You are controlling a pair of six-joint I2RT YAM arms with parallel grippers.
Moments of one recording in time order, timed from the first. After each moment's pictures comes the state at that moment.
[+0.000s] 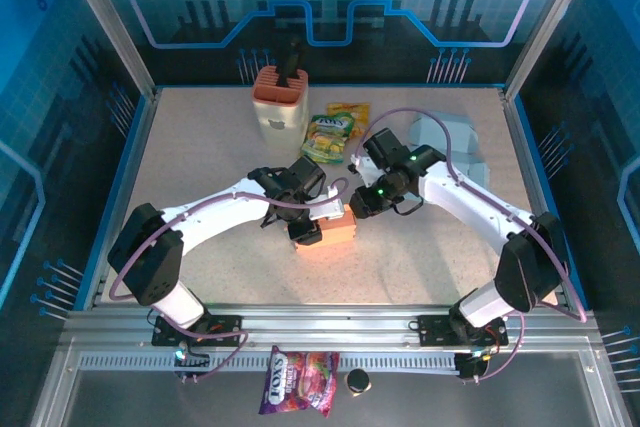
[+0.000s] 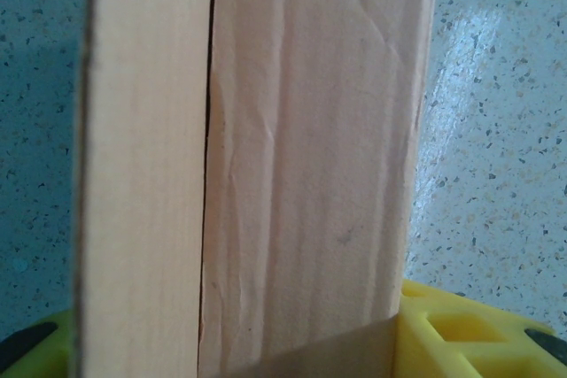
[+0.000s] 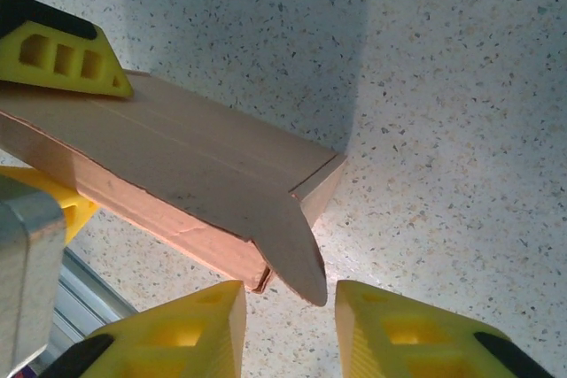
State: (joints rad) left arm -0.71 1.60 1.14 -0.79 0.18 0.48; right arm 0.58 1.52 1.24 -0.96 -0.26 0.12
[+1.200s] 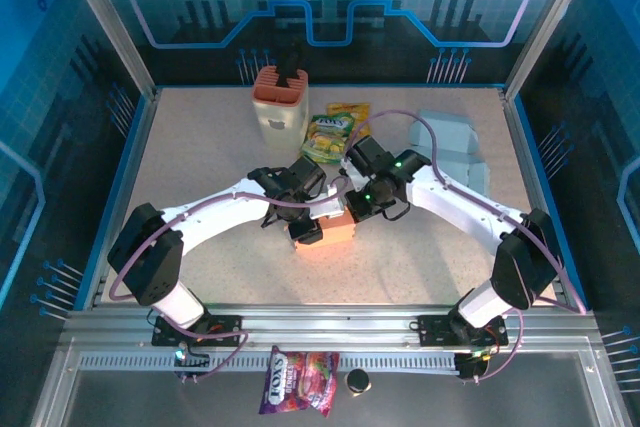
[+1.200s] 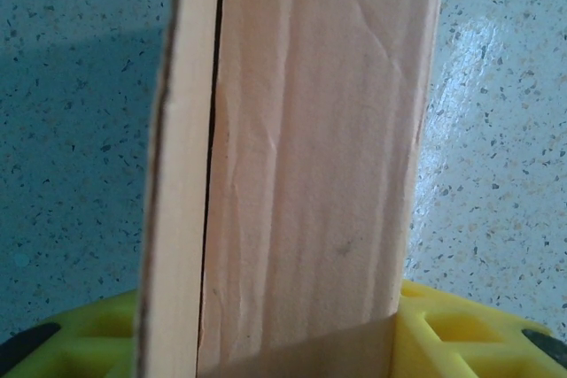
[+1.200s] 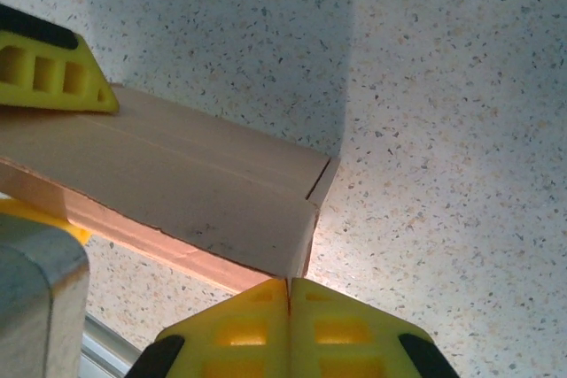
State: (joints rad) left arm -0.71 1.60 1.14 -0.78 0.18 0.45; right arm 0.69 1.54 1.27 -0.95 -0.11 0.26
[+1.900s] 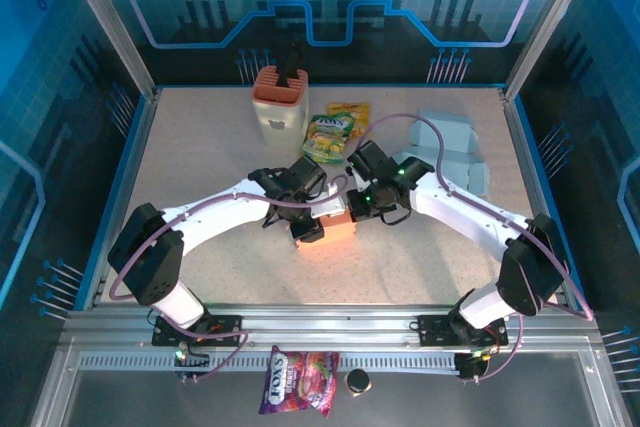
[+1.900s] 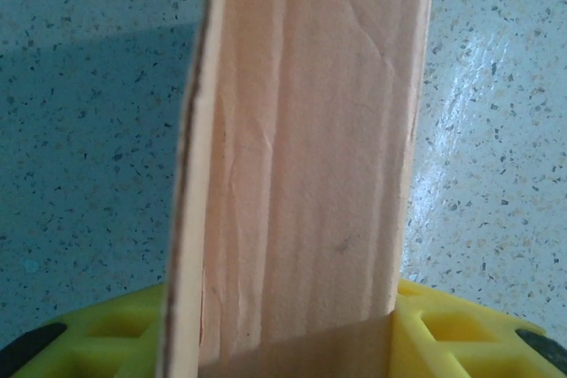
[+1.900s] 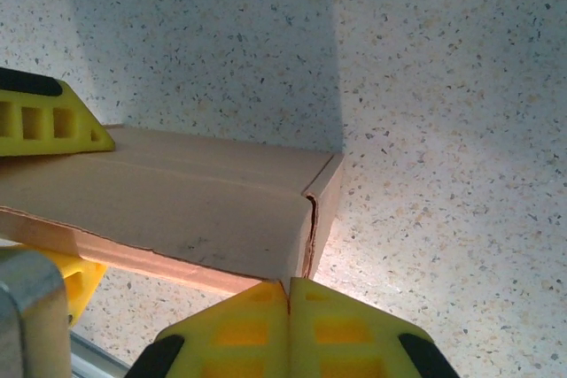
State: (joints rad) left arm -0.72 1.60 1.13 -0.74 0.17 0.43; right arm 0.71 1.49 1.19 -0.87 -0.07 0.42
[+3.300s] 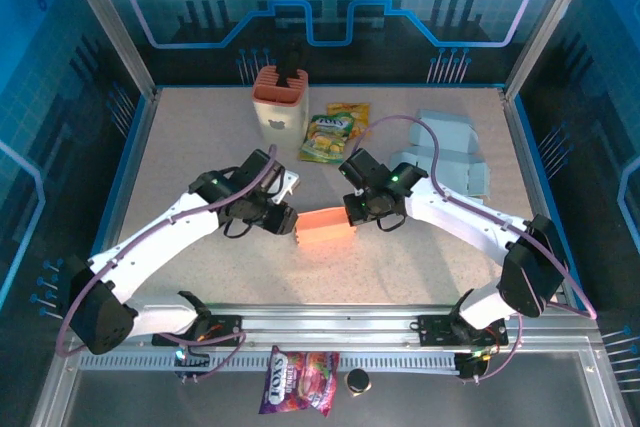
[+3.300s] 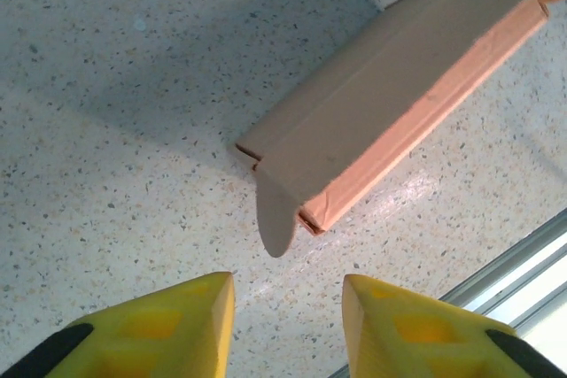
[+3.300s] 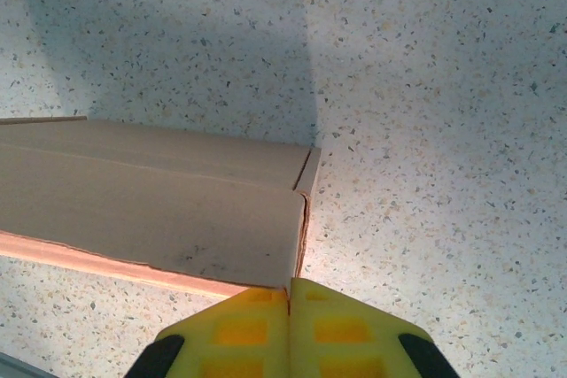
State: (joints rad) left arm -0.60 1.26 1.09 -0.95 0.15 -0.24; right arm 0.77 1.50 1.20 -0.89 0.08 0.49
